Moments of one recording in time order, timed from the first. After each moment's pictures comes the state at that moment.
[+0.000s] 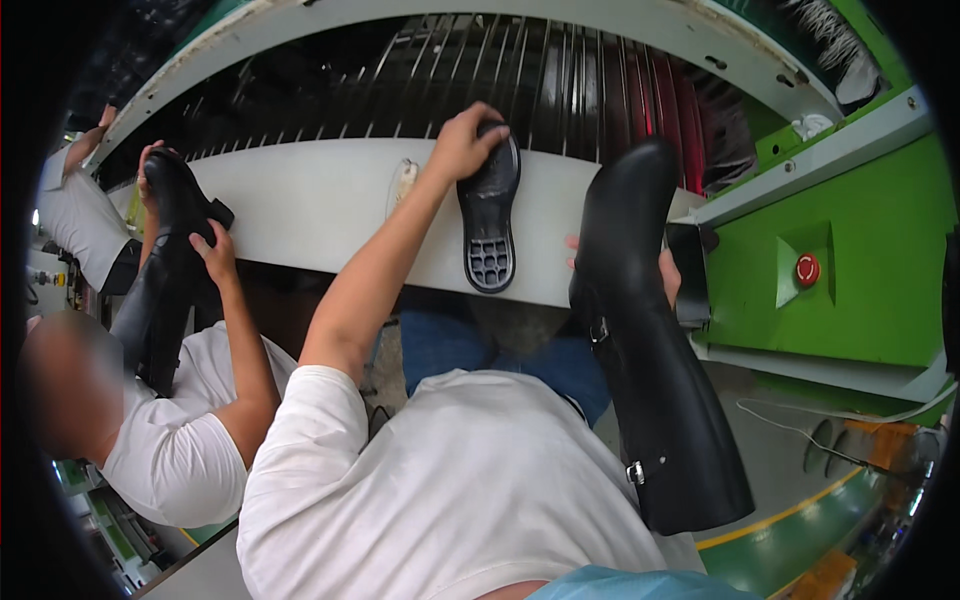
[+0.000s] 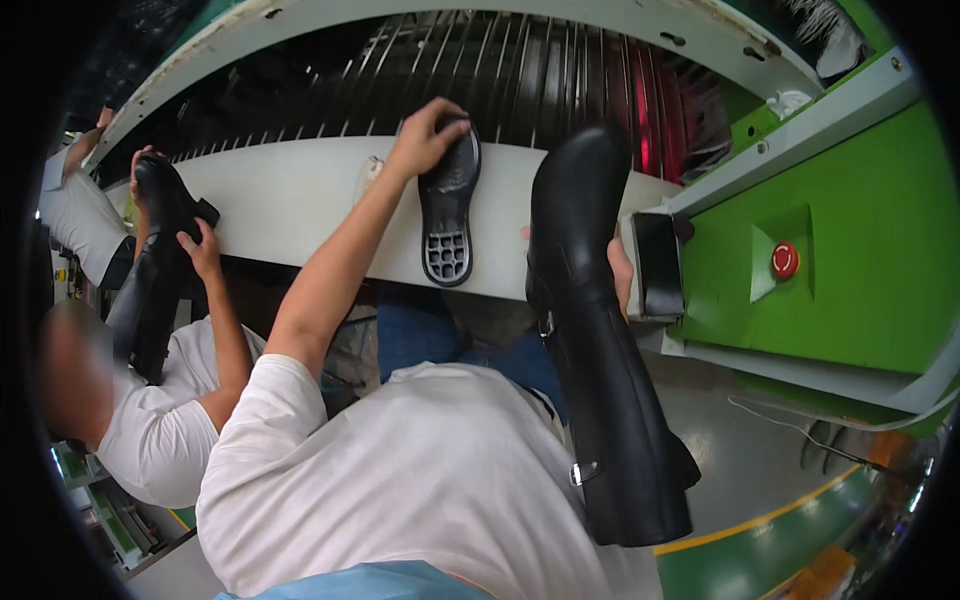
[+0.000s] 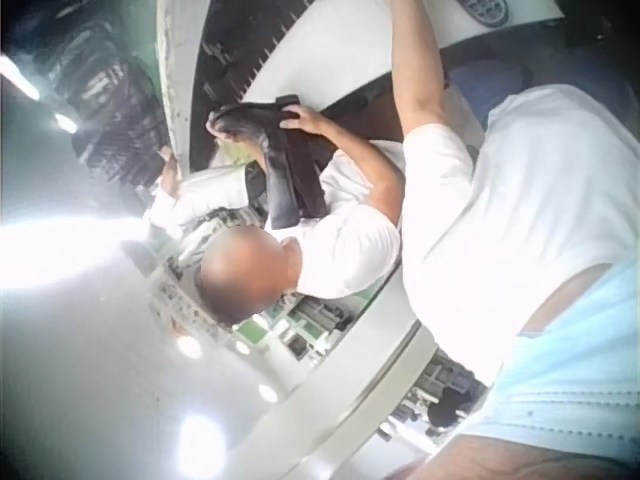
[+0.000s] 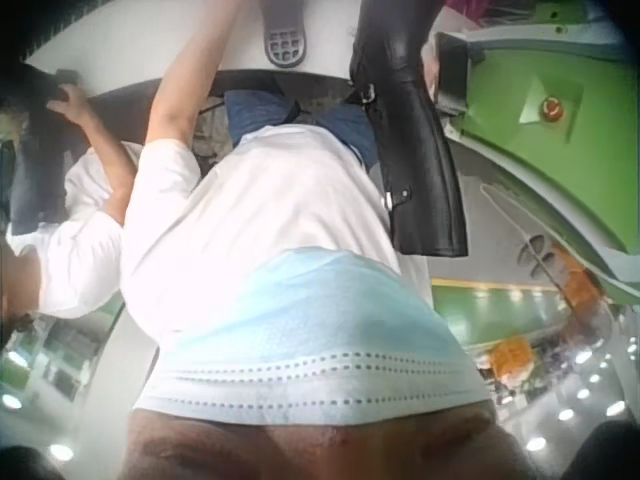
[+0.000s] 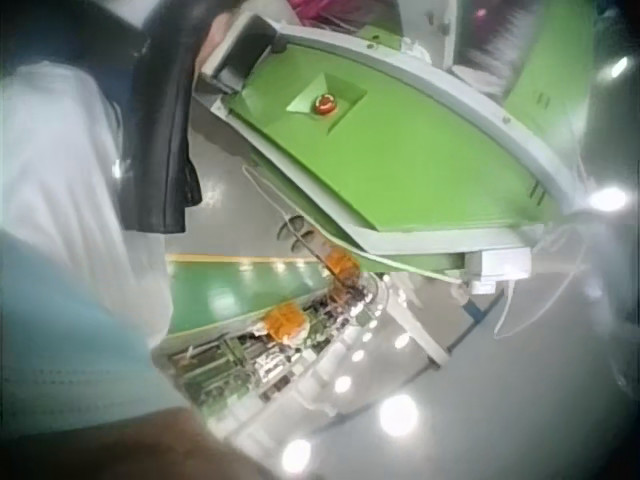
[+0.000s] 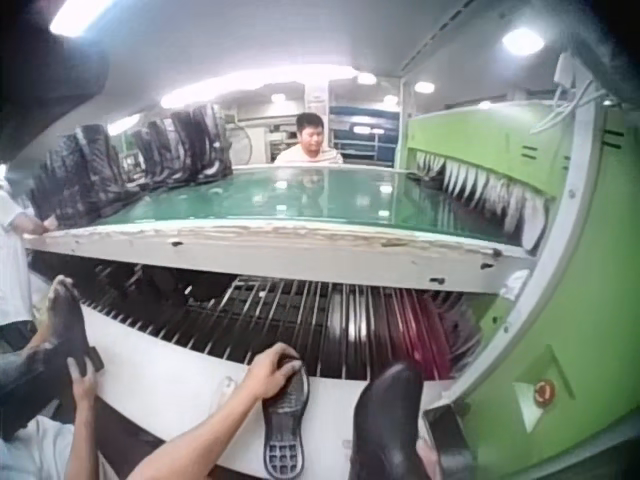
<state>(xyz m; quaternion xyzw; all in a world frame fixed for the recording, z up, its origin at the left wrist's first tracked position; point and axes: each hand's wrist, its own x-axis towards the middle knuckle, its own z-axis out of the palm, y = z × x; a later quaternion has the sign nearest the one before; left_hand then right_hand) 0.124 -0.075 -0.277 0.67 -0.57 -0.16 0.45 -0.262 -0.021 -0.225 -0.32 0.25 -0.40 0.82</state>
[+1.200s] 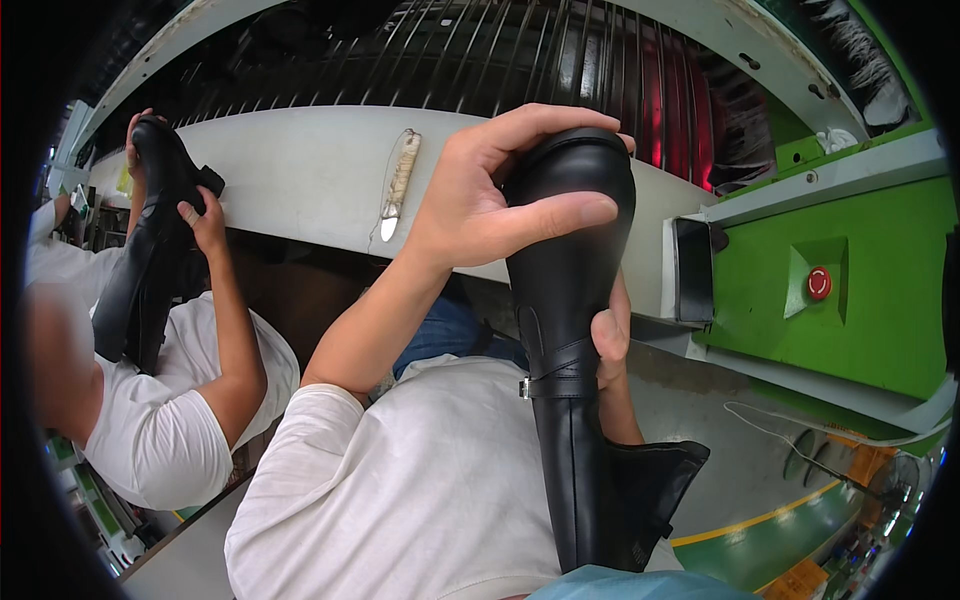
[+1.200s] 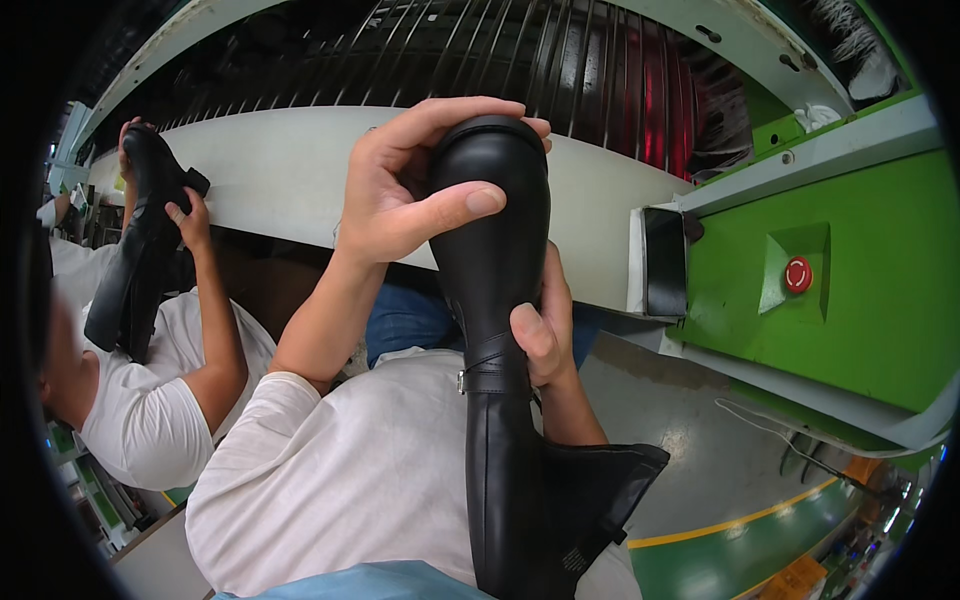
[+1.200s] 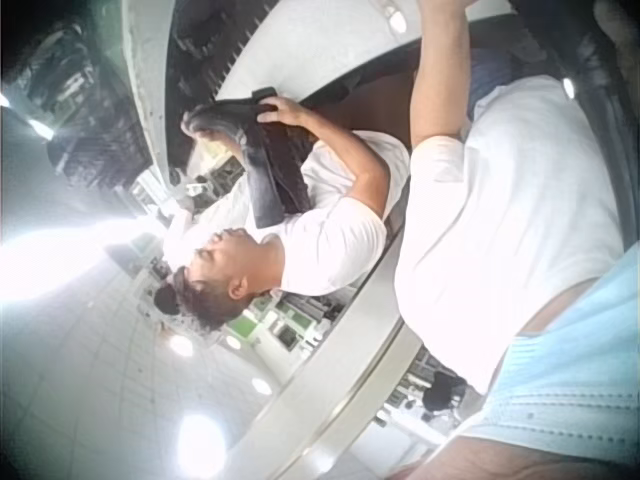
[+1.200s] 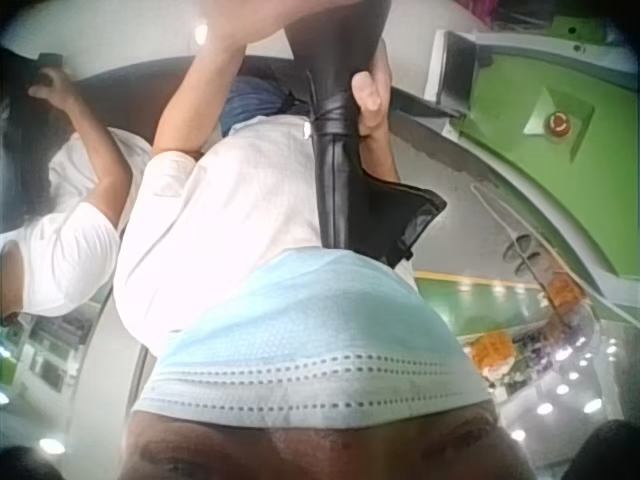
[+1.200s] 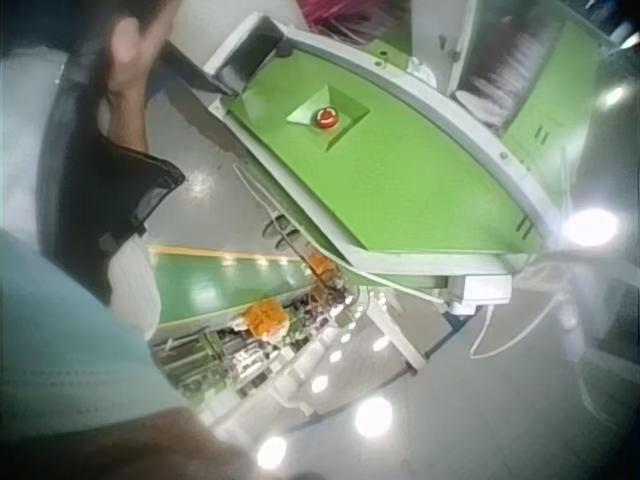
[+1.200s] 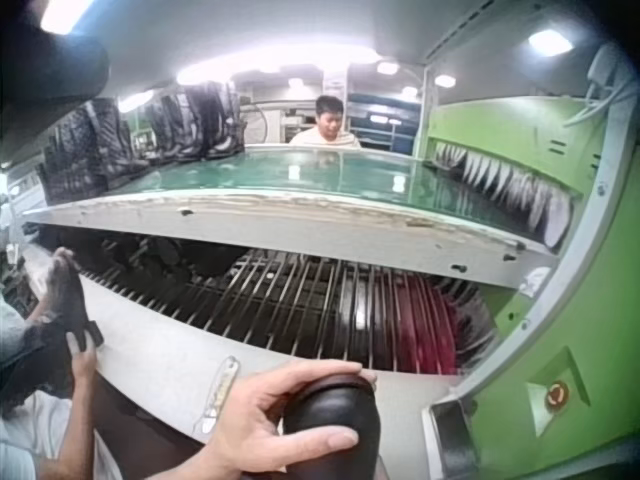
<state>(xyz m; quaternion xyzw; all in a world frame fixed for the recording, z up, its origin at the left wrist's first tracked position) -0.003 0.047 -0.108 0.36 -0.59 -0.32 0.65 -0.222 0.054 -0.187 -0.52 0.25 -0.37 0.73</state>
